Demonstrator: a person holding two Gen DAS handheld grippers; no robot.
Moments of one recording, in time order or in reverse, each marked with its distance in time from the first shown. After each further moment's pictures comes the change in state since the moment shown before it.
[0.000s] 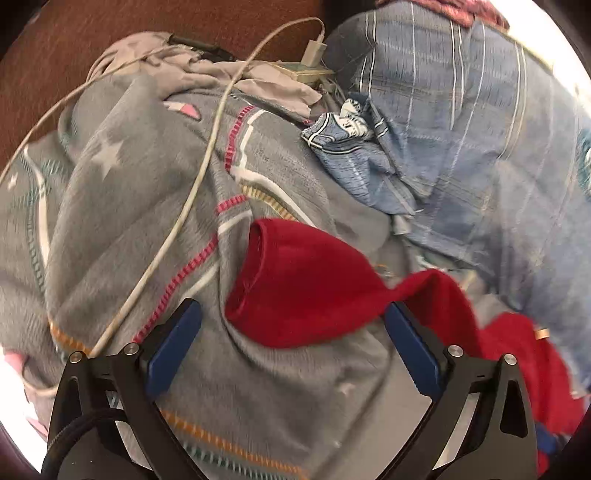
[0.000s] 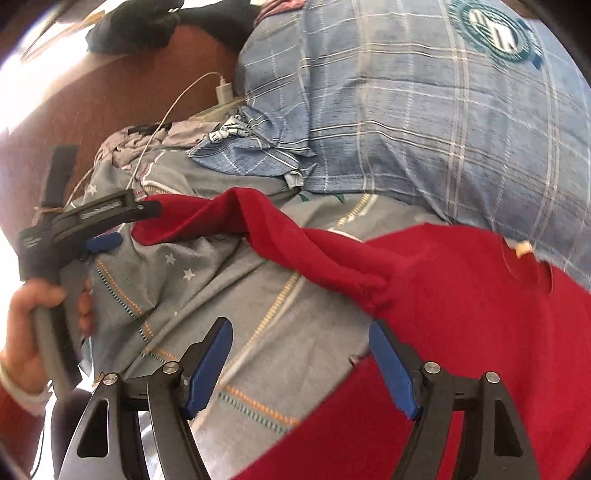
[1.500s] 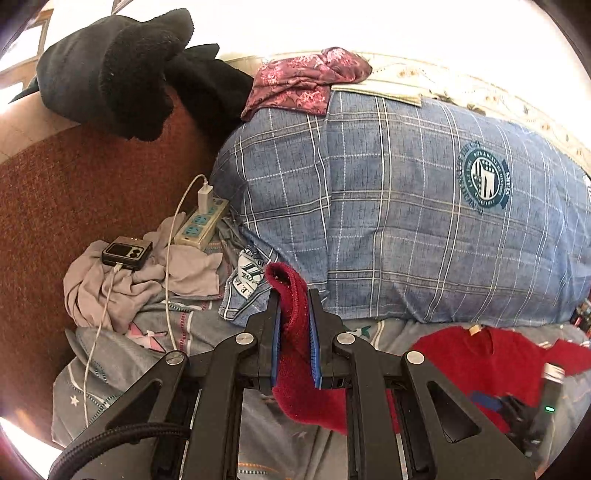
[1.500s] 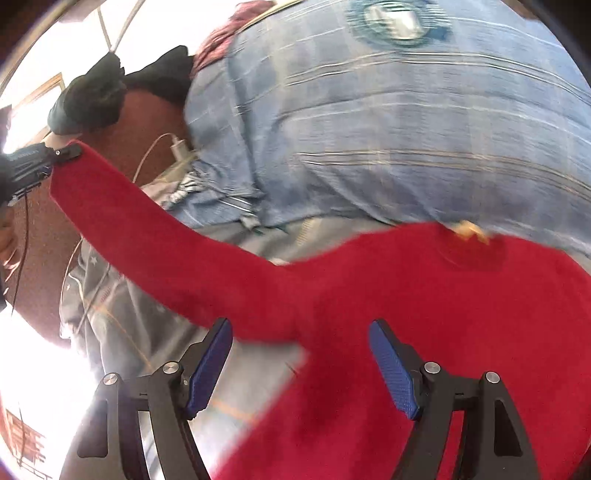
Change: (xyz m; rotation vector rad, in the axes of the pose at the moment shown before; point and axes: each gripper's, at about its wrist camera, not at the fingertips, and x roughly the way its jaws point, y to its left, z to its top) left arm -0.152 -0.067 0.099 0.363 -0.209 -0.202; right arm -0.032 -0.039 0.007 0.190 -0.101 -0.007
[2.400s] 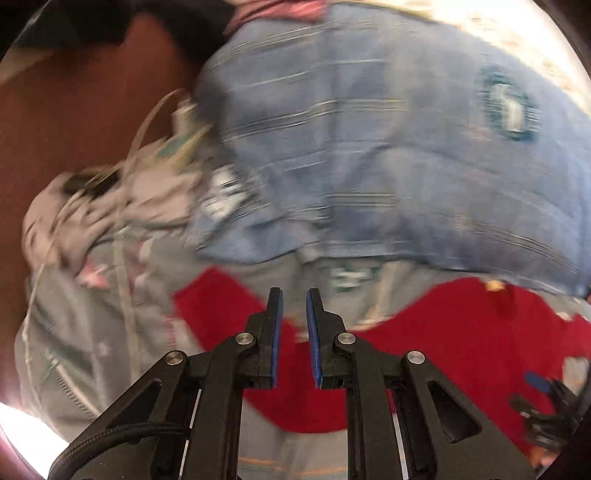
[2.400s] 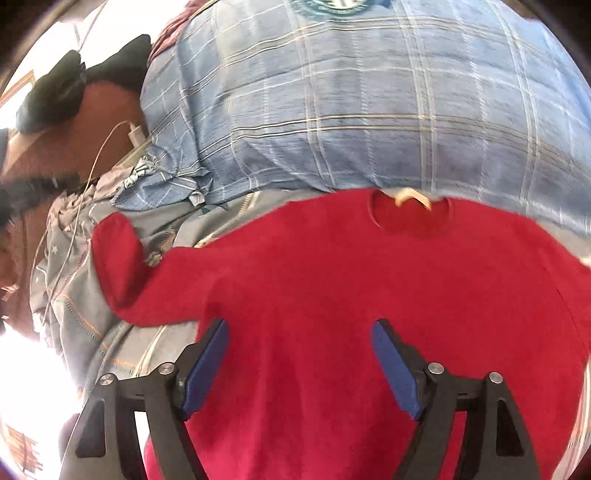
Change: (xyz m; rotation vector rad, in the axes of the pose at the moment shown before) left arm 0.082 -0.009 -0.059 -0.027 0.219 0.061; right arm -0.034 -0.064 -0.018 0.065 0.082 -0.113
